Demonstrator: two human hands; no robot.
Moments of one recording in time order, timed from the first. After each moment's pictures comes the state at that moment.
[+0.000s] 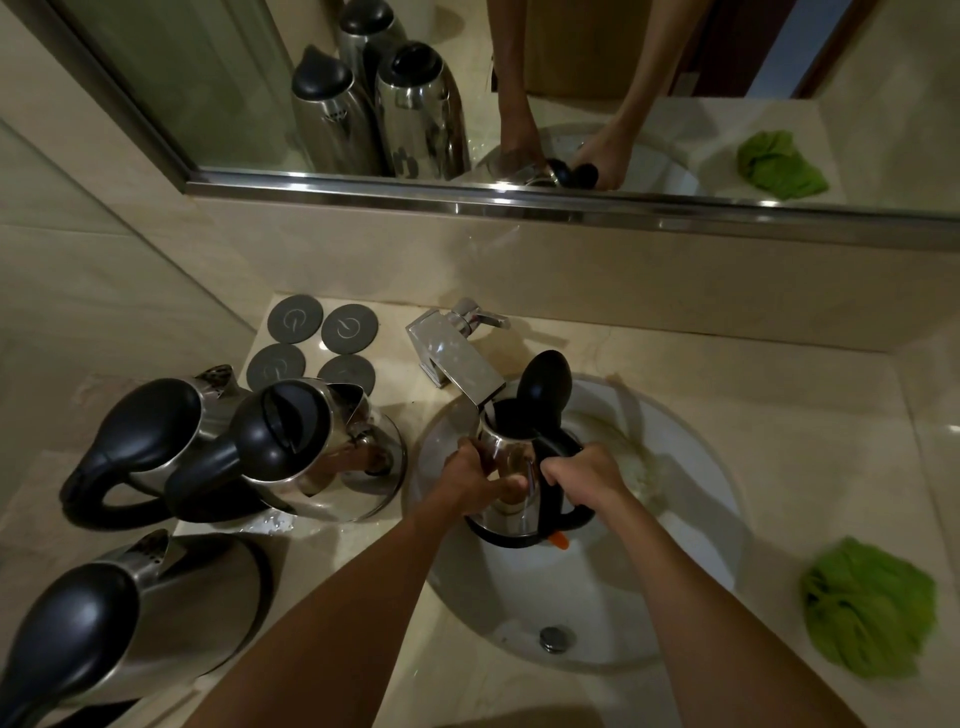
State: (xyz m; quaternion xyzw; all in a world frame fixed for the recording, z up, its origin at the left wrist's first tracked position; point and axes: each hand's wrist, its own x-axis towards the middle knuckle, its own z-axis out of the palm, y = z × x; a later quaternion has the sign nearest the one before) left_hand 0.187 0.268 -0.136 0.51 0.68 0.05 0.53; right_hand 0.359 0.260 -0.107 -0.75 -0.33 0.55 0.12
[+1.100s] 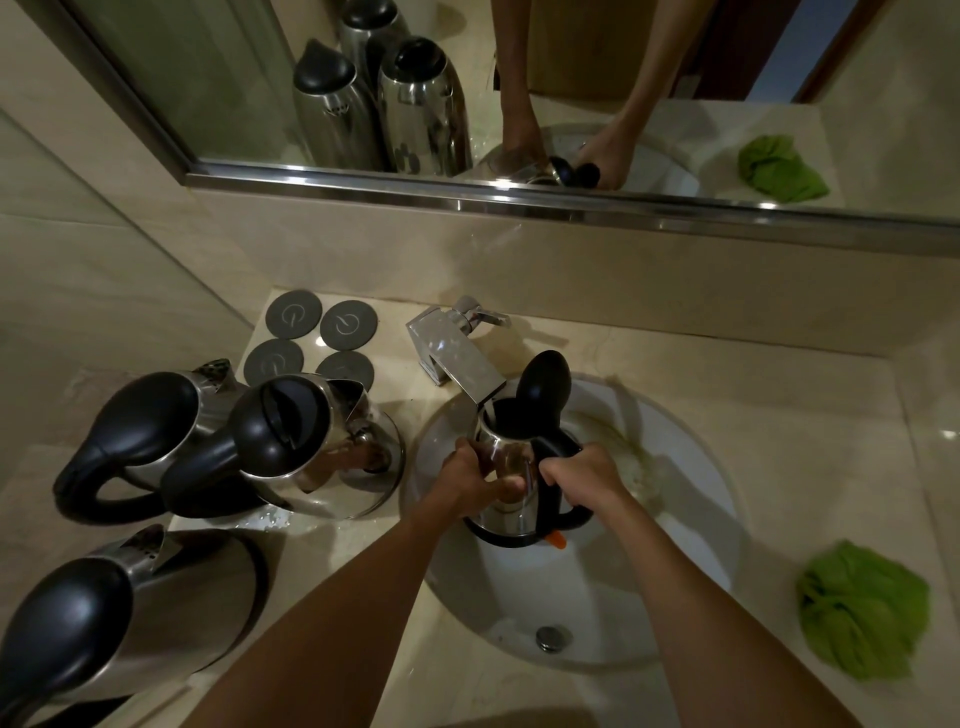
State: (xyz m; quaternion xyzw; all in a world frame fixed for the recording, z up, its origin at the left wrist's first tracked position) left_hand 0.186 0.266 -0.141 0.51 0.67 0.05 0.54; right_hand 0.359 0.258 -0.106 -0.75 -0.33 0.56 0.13
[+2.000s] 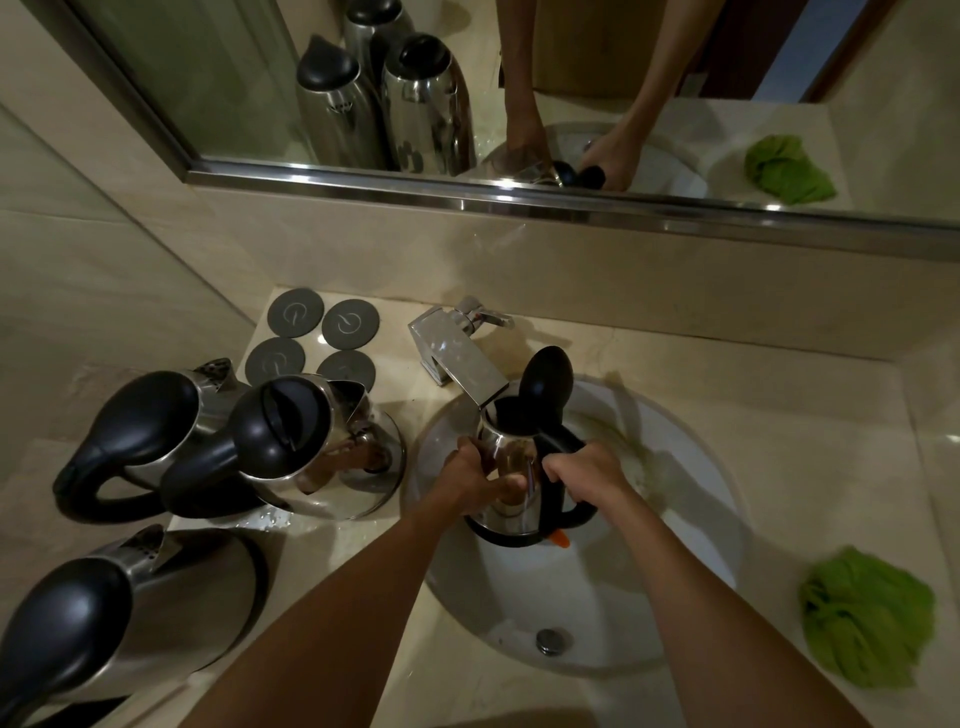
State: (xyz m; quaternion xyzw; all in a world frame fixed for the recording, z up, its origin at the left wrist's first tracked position) left_hand 0.187 0.268 -0.136 0.51 0.66 0.05 0.54; right_hand 0.361 0.264 -0.103 -0.76 -0.33 0.55 0.12
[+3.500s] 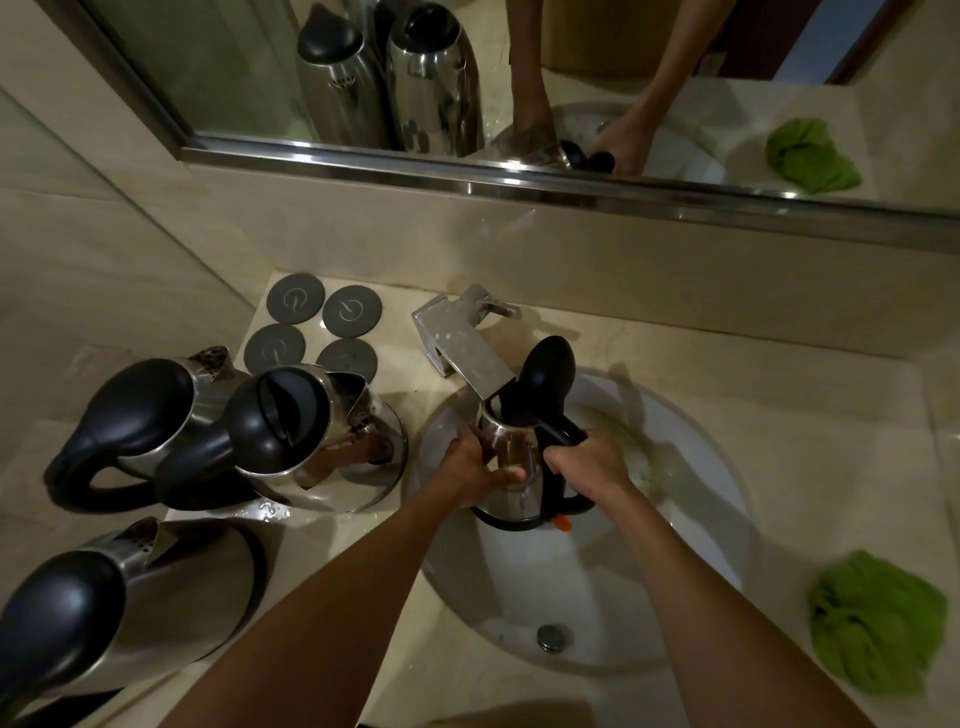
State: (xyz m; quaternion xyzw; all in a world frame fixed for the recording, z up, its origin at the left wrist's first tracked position) left_hand 0.183 0.278 -0.152 0.47 0.67 0.07 0.58; right_hand 0.353 0.269 -0.098 -0.75 -0.35 0.54 0.14
